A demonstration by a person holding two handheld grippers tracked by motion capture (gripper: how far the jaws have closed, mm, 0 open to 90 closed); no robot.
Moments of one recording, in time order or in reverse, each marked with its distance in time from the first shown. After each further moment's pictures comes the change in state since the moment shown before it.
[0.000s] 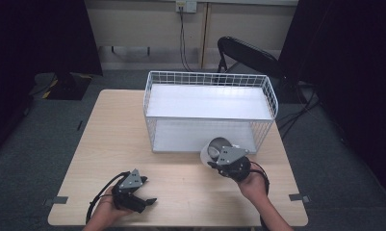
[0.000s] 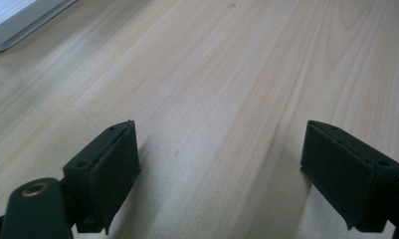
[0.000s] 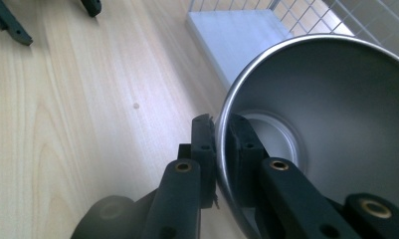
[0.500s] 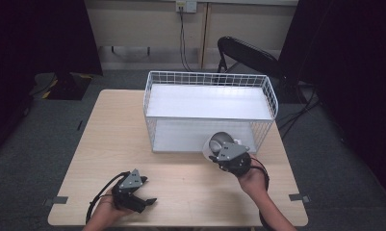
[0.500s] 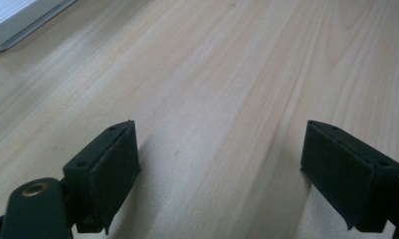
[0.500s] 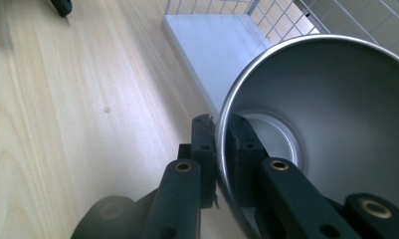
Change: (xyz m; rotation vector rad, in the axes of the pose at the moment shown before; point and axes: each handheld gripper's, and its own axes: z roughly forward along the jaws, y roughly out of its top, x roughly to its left) left arm 0.000 0.000 0.000 0.000 0.000 0.000; right arm -0.010 0.002 0.002 -0.006 -0.063 -0.020
